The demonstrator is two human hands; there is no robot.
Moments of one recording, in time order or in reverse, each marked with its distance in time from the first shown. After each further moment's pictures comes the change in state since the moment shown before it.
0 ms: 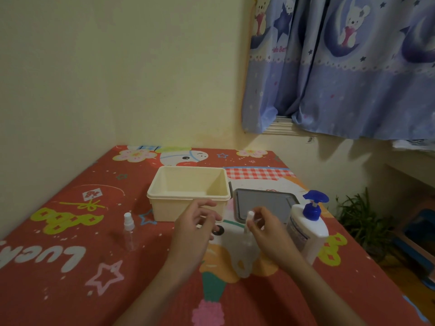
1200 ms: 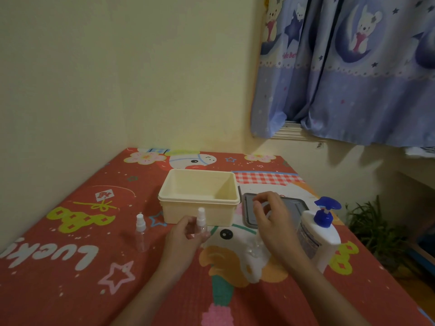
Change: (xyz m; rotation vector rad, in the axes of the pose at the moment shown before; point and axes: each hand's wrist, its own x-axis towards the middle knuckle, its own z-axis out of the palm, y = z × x) left_hand 0.014 -0.062 -0.036 0.186 0.048 -0.134; right_hand 0.010 -0.038 0.001 0.048 0.234 -0.164
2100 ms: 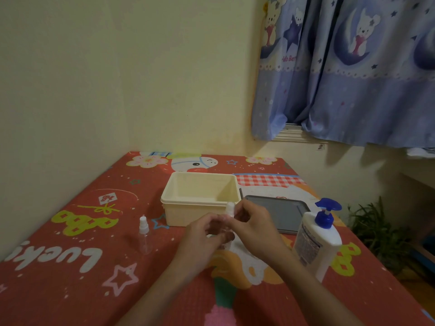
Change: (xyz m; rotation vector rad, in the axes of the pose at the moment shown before) left_hand -0.017 0.051 0.009 -0.158 -0.216 0.081; right_hand -0.005 -0.032 0.017 0.164 -0.262 0.032
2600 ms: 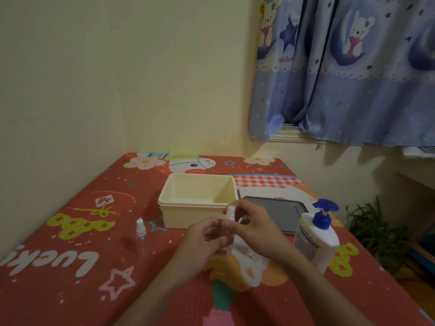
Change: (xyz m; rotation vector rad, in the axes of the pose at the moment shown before) left_hand 0.003 -0.004 -0.002 -0.150 -0.135 -0.068; right_hand 0.005 0.001 -0.014 0.096 -0.168 -0.031
